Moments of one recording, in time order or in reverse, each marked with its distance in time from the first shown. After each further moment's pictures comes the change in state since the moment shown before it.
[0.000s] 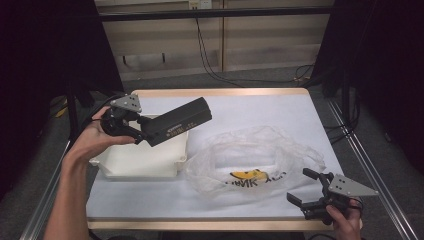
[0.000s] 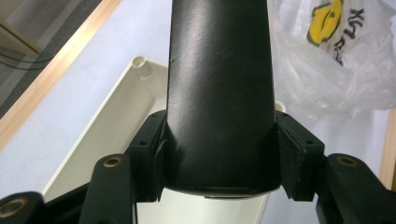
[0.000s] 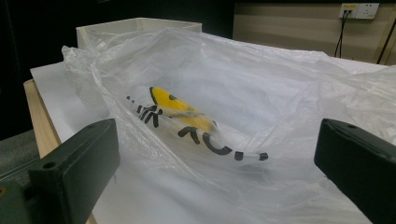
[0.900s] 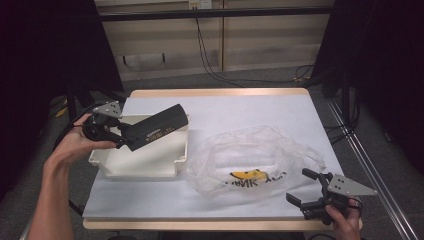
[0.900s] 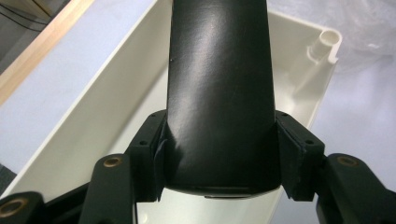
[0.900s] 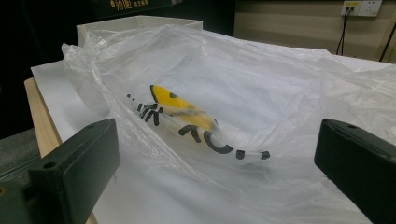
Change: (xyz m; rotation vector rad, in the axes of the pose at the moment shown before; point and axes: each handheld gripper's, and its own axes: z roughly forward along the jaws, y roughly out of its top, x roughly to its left) left arm 0.028 -0.060 -0.005 0.073 0.040 -0.063; right arm 0.000 -0.001 0.001 0.007 0.009 -0.001
